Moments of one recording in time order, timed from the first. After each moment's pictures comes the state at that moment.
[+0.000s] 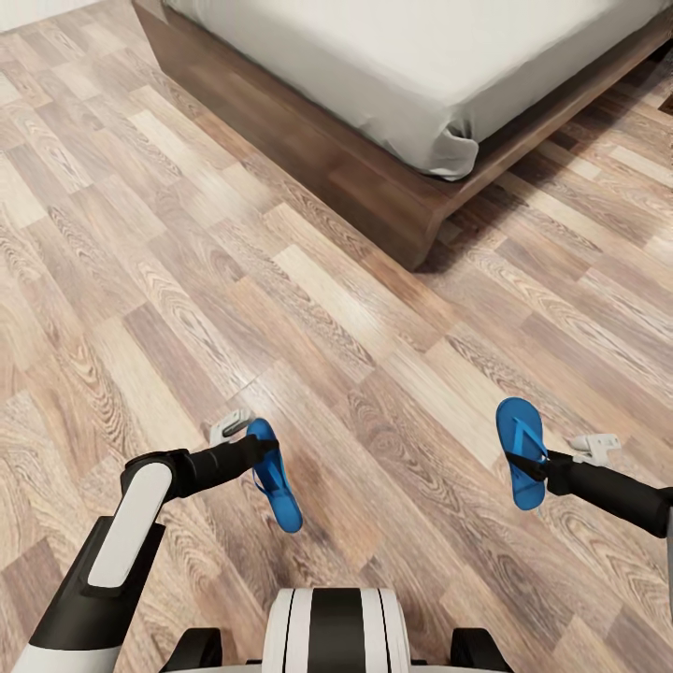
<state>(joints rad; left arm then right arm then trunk) -0.48 0.06 -0.08 -1.61 1.09 0.97 0.46 -0.41 -0.17 -0.60 -1.61 0.28 0.76 1.10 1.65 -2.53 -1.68</state>
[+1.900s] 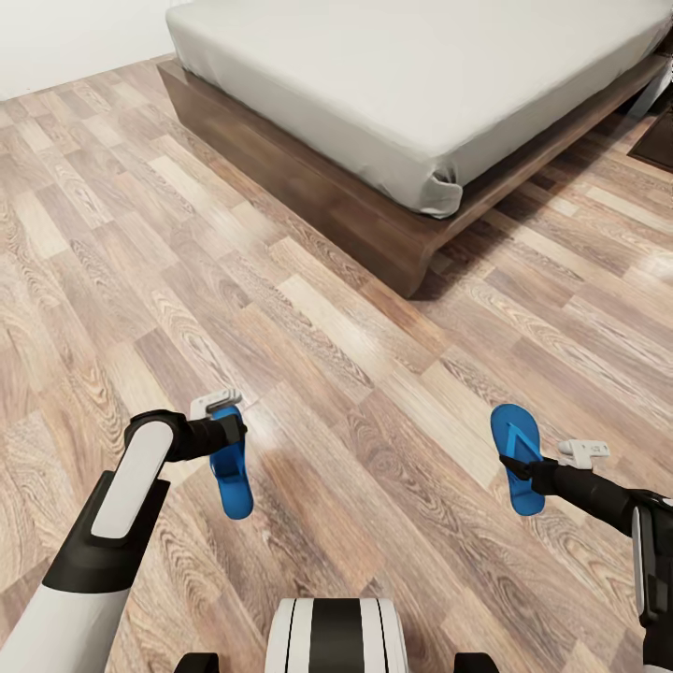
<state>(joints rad) -0.63 0.09 -0.14 -1.61 1.17 1.03 0.98 -0.41 -0.10 -0.57 -1.58 0.30 0.77 0.87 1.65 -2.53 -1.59</state>
